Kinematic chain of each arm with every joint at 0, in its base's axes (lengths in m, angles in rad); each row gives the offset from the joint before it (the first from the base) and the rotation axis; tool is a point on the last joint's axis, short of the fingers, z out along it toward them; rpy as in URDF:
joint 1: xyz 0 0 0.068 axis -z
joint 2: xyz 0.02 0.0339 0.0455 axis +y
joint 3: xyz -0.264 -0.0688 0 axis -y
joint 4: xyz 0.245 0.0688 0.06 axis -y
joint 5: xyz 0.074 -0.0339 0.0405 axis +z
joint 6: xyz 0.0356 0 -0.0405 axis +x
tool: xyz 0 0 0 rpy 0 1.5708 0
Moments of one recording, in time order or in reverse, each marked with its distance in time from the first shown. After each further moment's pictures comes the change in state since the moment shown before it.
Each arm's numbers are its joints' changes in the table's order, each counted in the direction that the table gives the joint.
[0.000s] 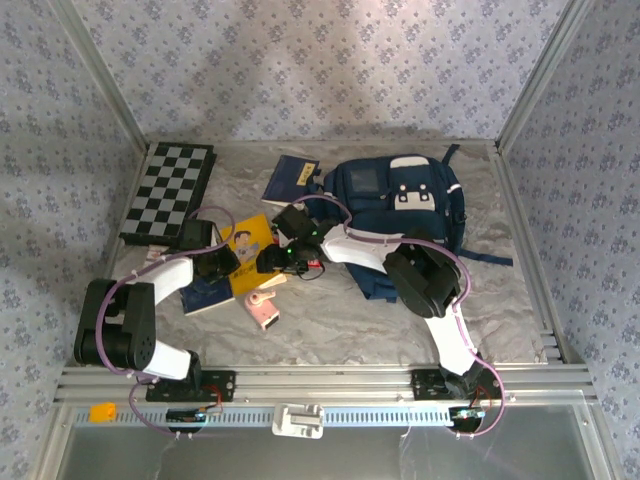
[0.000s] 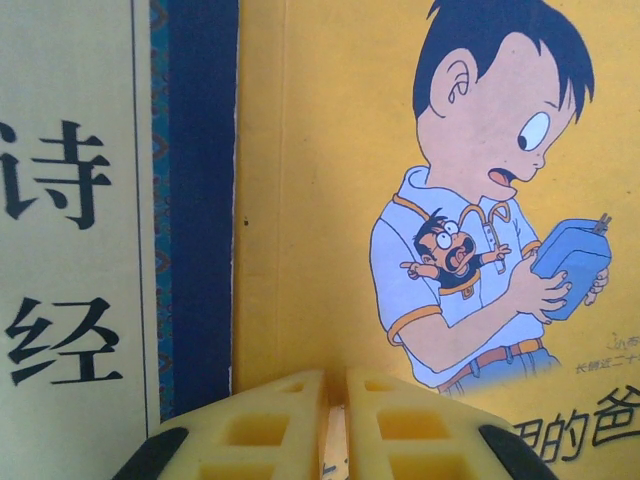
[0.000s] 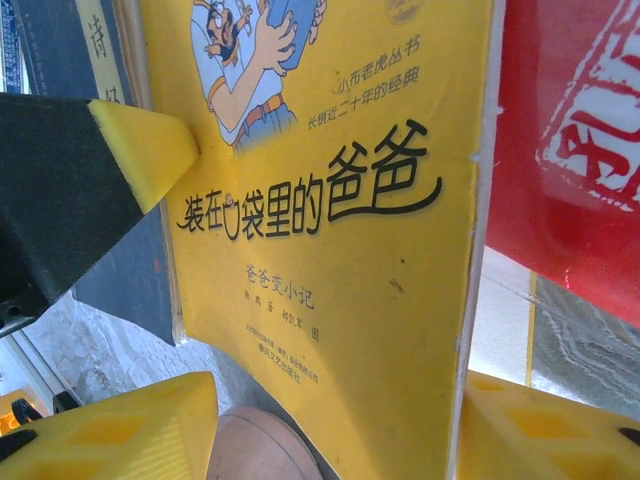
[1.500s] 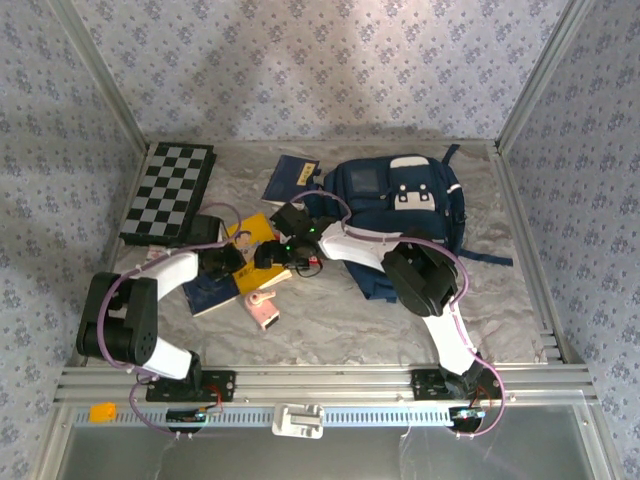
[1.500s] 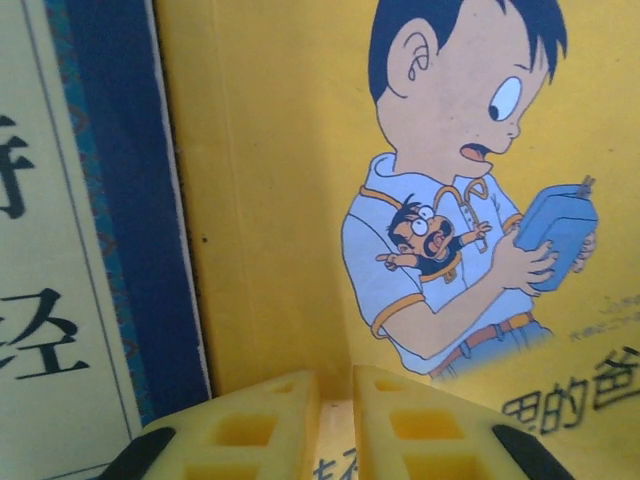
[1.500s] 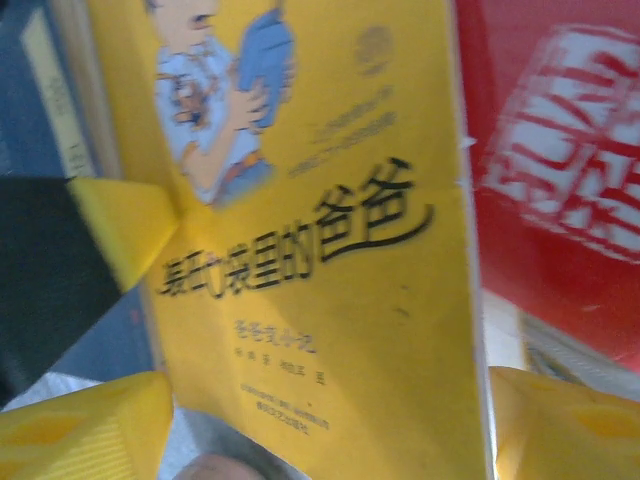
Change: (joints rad) left arm 0.042 0.033 0.048 -0.049 0.011 -0.010; right arm -0.003 0.026 0.067 -0.057 -0.101 -0.010
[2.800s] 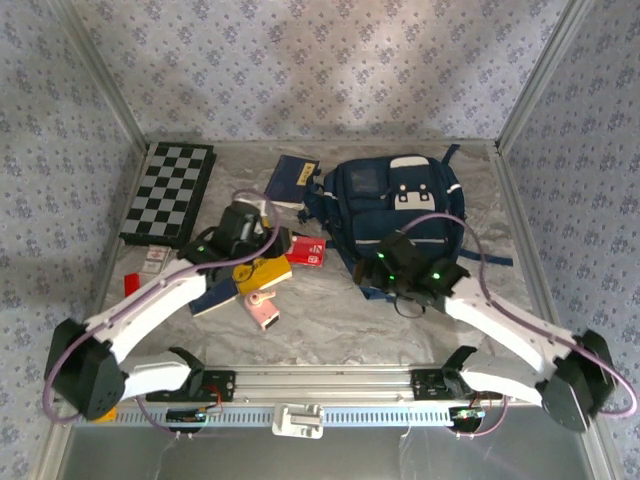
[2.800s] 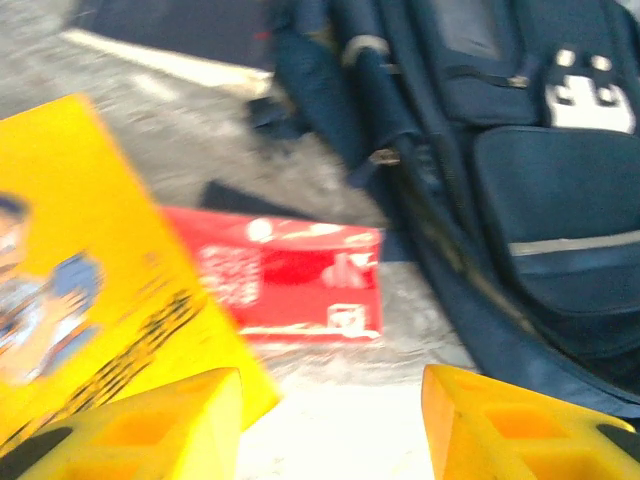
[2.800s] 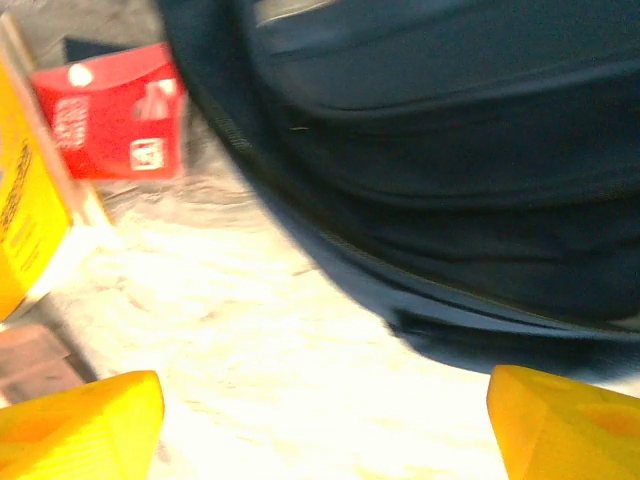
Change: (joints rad) left arm 0.423 -0.318 0.177 -0.114 0.216 0.057; right arm 0.115 -0.970 -0.735 -0.225 -0.353 0.146
